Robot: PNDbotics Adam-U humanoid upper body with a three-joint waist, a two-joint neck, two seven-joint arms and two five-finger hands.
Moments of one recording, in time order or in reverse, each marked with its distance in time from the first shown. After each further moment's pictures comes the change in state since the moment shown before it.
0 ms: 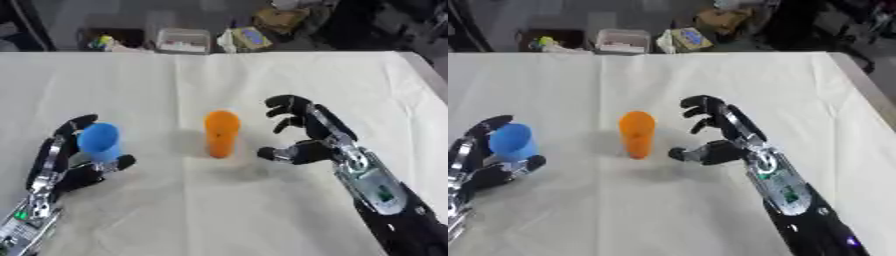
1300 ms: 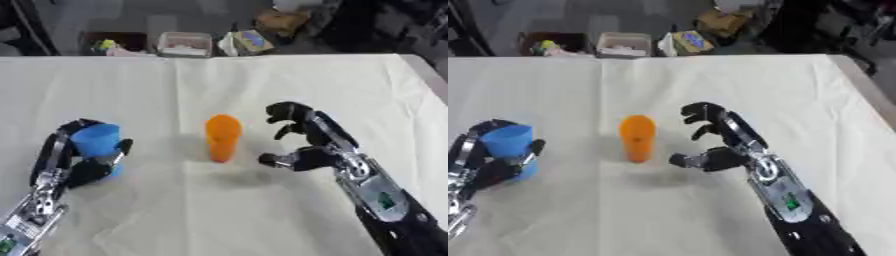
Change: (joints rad) left arm 0.002 0.038 0.007 -0.142 -0.031 0.055 0.059; right arm 0.005 -0.001 0.000 0.014 -0.003 -0.004 0.003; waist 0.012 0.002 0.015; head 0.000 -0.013
